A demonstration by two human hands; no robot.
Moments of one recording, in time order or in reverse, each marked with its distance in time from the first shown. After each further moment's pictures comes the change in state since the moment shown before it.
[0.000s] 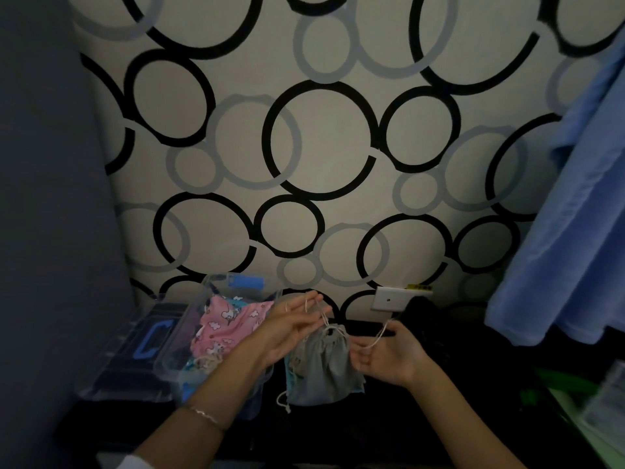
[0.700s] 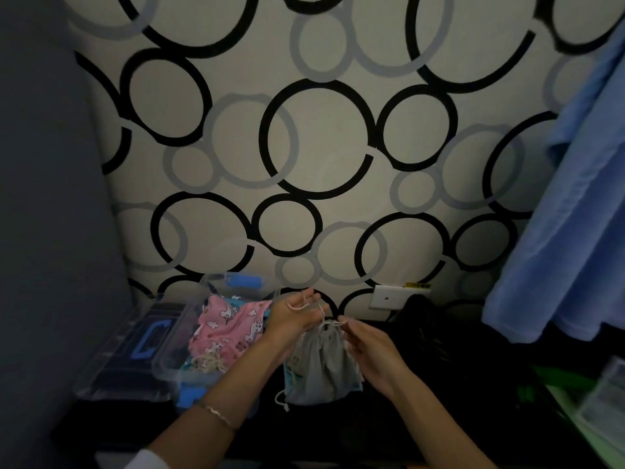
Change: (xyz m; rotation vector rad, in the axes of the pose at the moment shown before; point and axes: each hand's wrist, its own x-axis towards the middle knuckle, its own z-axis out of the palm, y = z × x) left_hand 0.002 -0.010 0.020 0.265 0.250 0.164; right_hand 0.004 0.041 0.030 -0.367 0.124 -0.541
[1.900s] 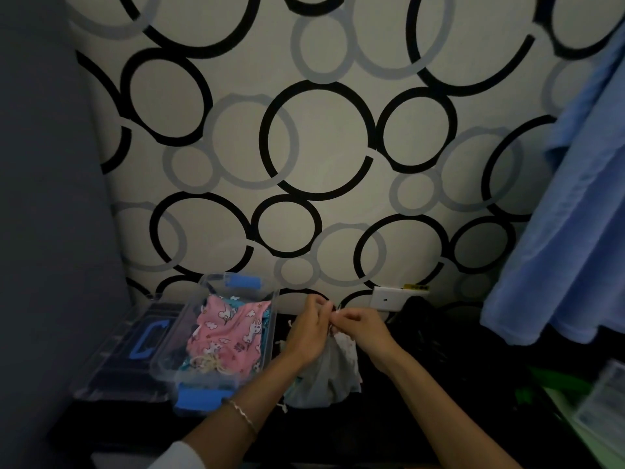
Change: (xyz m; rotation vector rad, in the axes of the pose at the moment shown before) left_hand 0.006 -0.026 0.017 0.774 -0.028 0.284; right_hand 0.012 -0.024 0.012 -0.683 -0.121 -0.273
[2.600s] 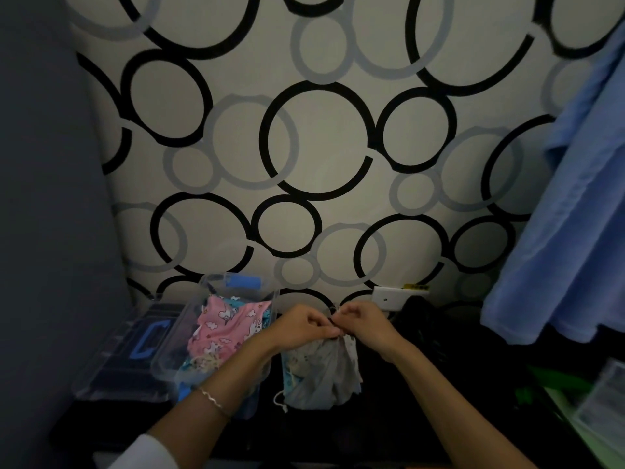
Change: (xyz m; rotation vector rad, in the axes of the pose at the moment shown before) left_hand 0.011 -0.003 -0.041 0.050 -0.415 0.051; right_hand -0.002 -0.021 -0.008 -0.209 -0.060 -0.014
